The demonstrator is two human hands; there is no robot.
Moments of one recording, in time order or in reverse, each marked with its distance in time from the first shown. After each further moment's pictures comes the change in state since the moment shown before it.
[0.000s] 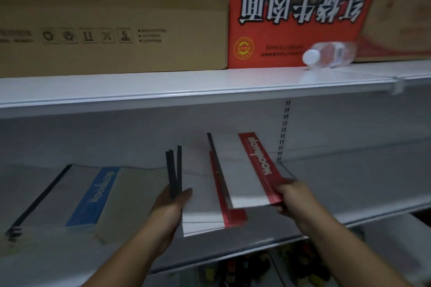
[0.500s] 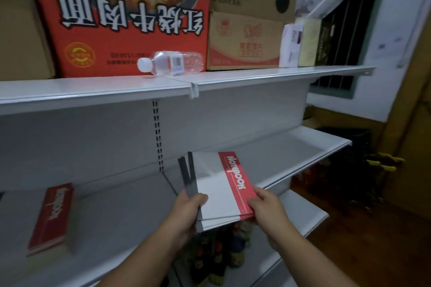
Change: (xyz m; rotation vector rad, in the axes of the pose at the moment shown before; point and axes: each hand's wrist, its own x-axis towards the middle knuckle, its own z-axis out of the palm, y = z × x) left_hand -0.017 -0.048 0.336 -0.056 -0.399 -0.196; right_hand -0.031 0.063 -0.254 0.045 0.297 -0.059
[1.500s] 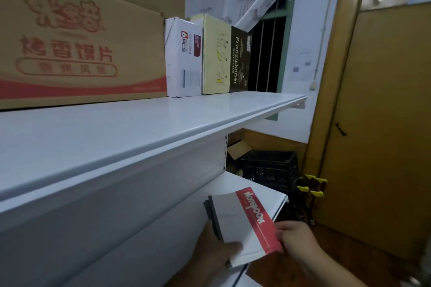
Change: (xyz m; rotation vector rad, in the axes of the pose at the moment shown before) left_hand 0.386 -0.073 0.403 0.372 -0.441 -0.052; right_hand 0.359 0.026 -0.365 -0.237 0.445 0.257
